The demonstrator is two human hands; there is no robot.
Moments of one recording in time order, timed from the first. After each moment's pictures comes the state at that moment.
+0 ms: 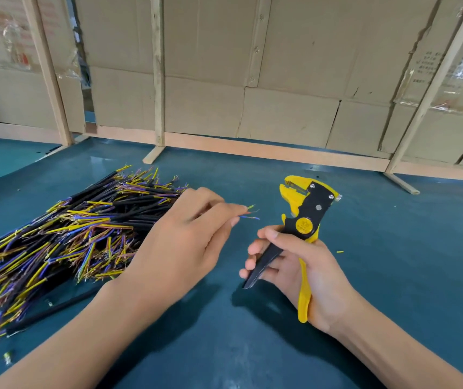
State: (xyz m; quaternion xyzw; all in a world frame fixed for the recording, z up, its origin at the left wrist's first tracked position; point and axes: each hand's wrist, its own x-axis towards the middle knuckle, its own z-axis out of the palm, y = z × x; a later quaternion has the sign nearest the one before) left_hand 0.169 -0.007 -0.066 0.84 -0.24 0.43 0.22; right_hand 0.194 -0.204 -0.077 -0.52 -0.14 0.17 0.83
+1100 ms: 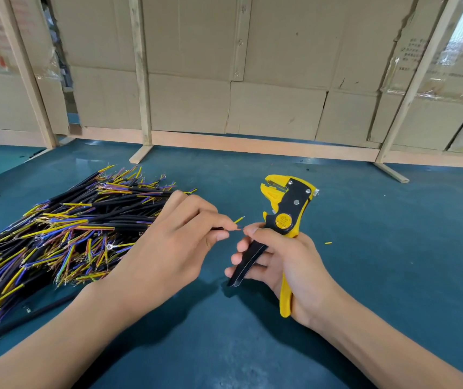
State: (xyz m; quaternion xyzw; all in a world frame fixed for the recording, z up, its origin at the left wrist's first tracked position) left_hand 0.174 -0.007 -0.075 0.85 -0.31 0.39 0.19; right_hand 0.192 -0.202 -0.080 -0.54 -0.09 0.14 0.82
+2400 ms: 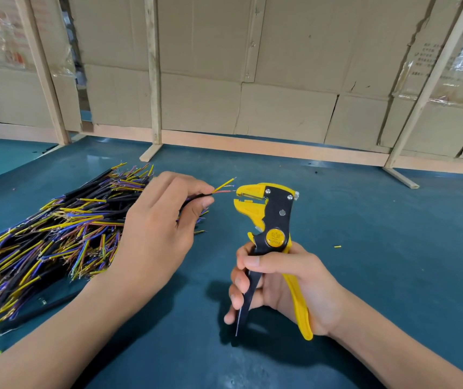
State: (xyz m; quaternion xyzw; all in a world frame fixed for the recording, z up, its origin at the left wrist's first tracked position) left_hand 0.176 0.004 -0.070 0.80 -0.17 0.50 0.27; right_hand 0.180 -0.205 -0.071 -0.53 -0.26 0.34 0.73
